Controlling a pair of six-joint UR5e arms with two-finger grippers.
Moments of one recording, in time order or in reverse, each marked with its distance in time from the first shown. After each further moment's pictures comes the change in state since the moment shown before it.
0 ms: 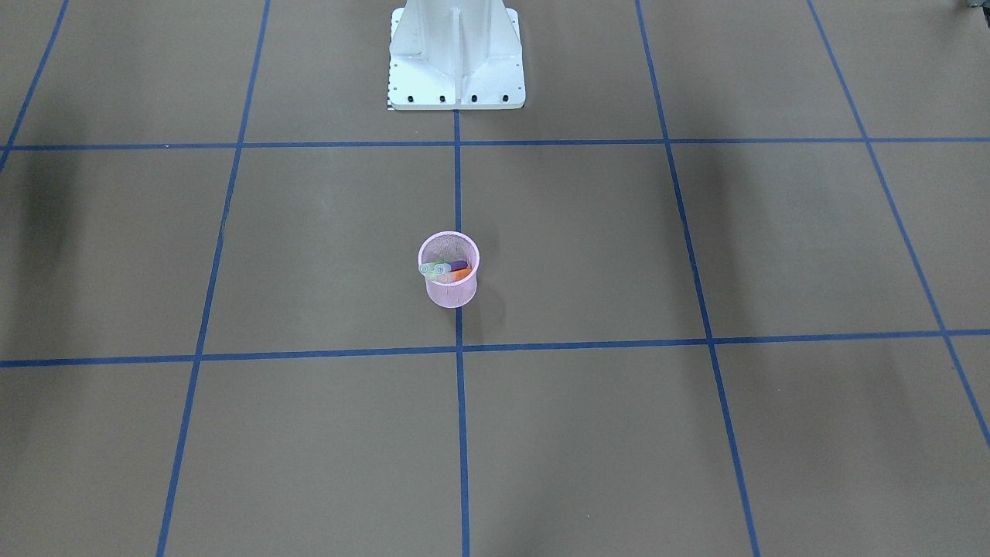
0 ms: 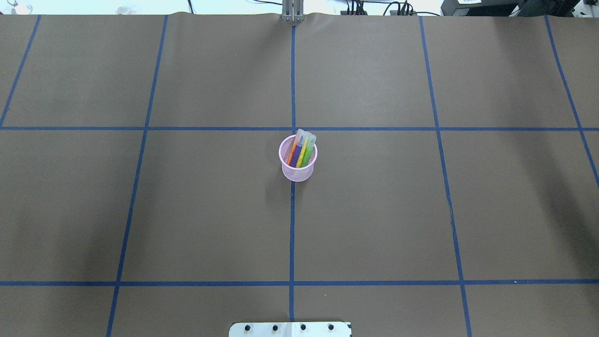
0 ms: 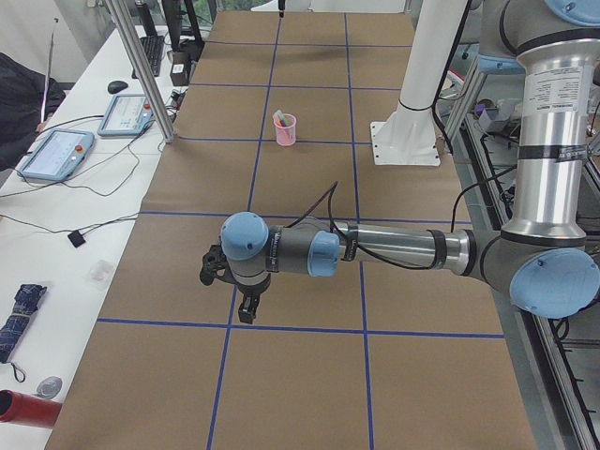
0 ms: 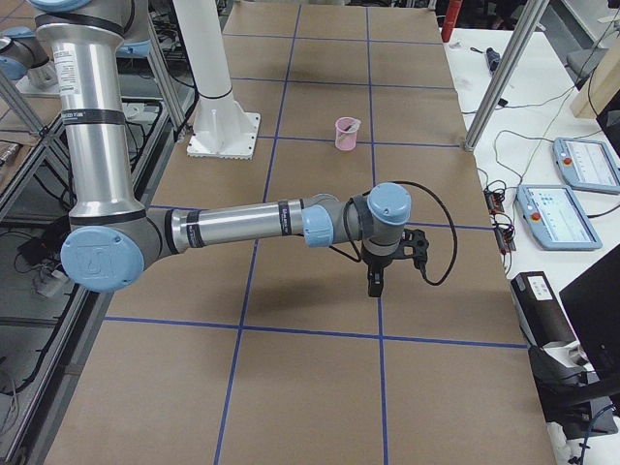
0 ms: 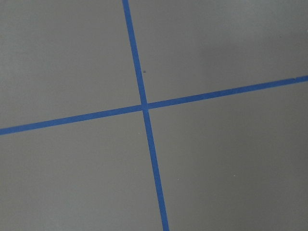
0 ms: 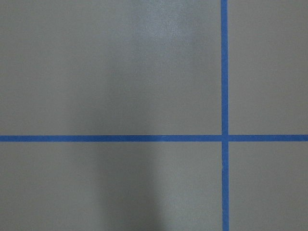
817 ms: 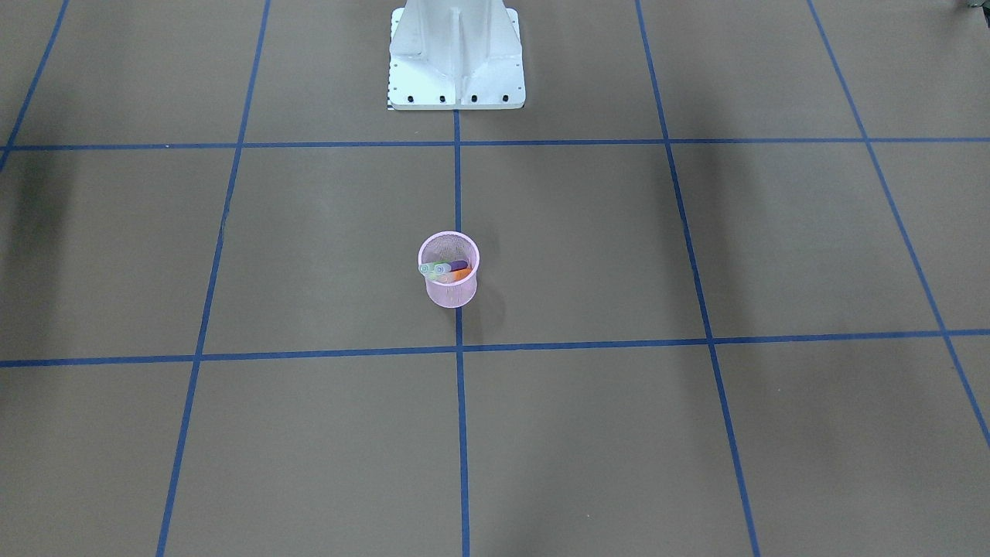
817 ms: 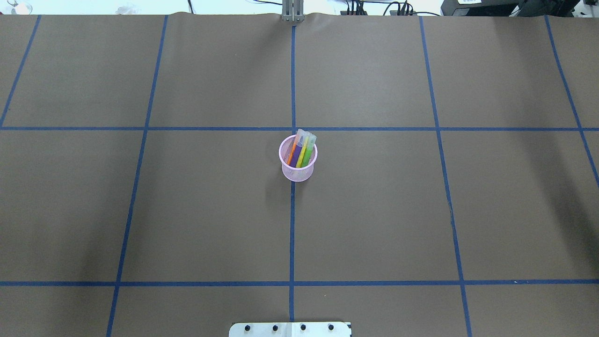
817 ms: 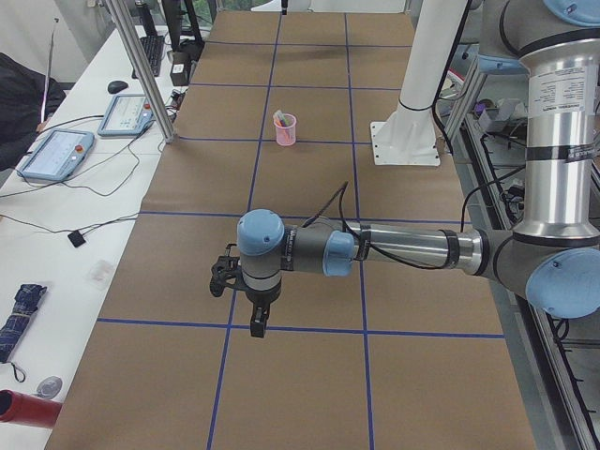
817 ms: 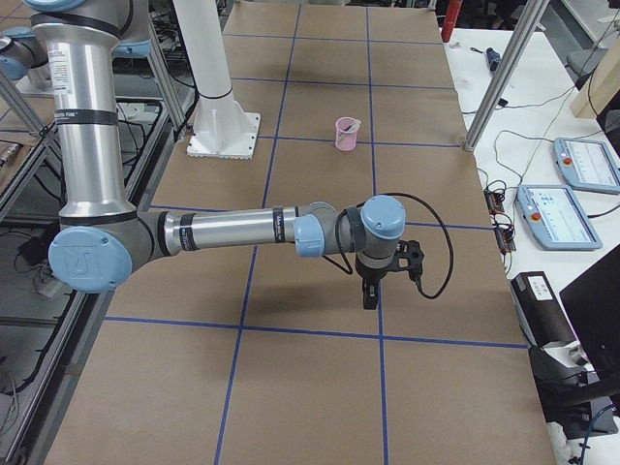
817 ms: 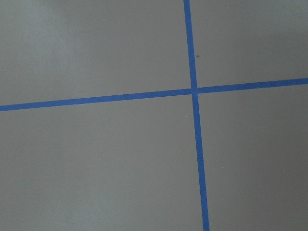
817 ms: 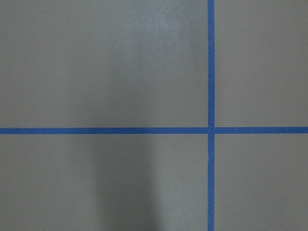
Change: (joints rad) left arm 0.005 0.027 0.018 -0.005 0.088 -0.018; right arm 0.043 -0.038 -0.022 -0.005 0.001 -0.110
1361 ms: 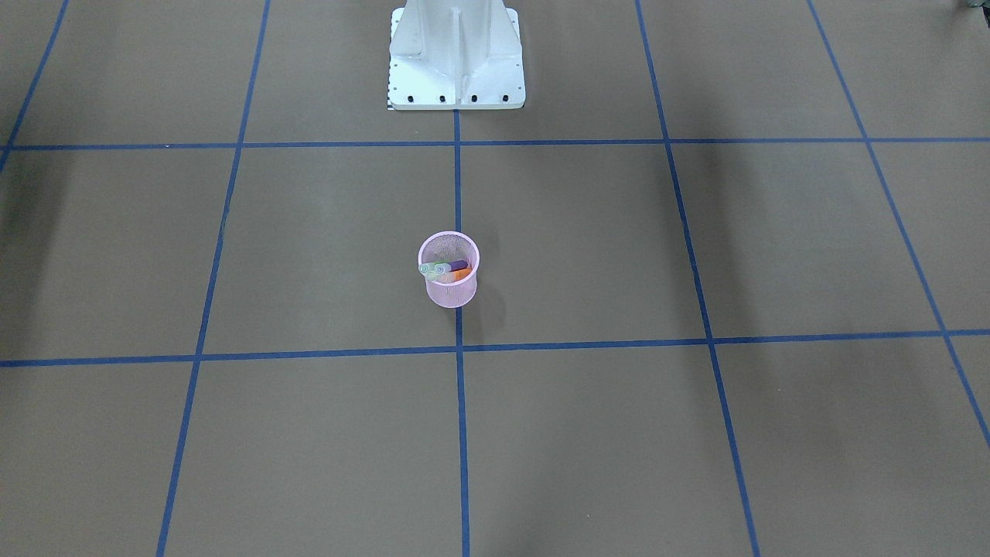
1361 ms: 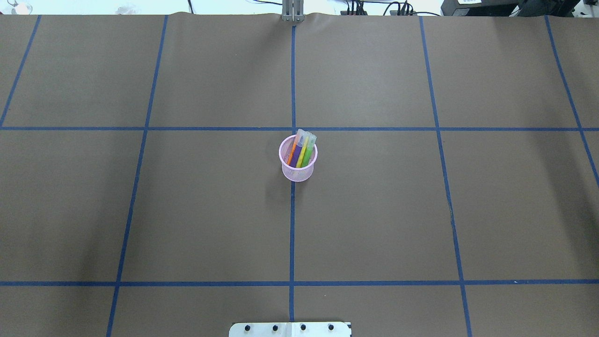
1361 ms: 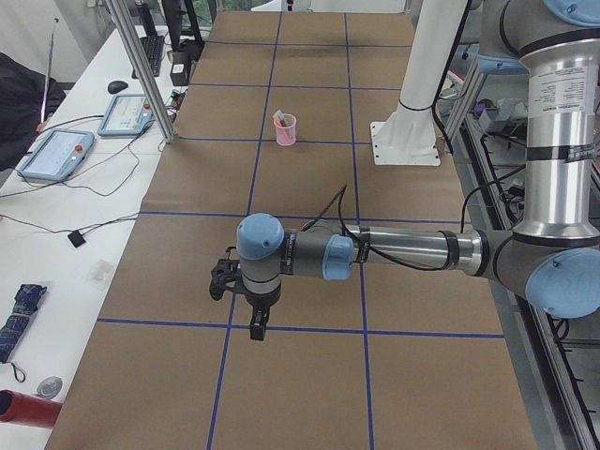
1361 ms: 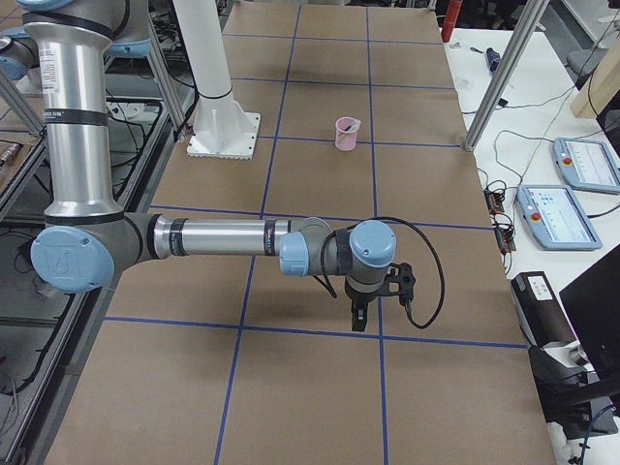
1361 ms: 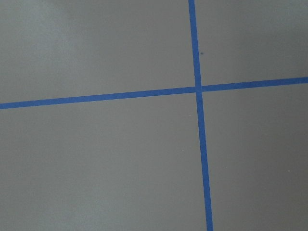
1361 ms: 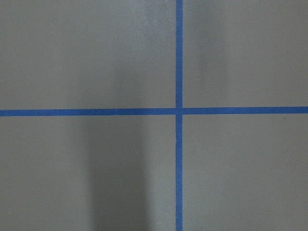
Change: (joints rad) left arm 0.000 0.000 0.008 -0.020 -0.001 0.000; right arm 0.055 -0.027 -0.027 -0.013 0.021 -0.036
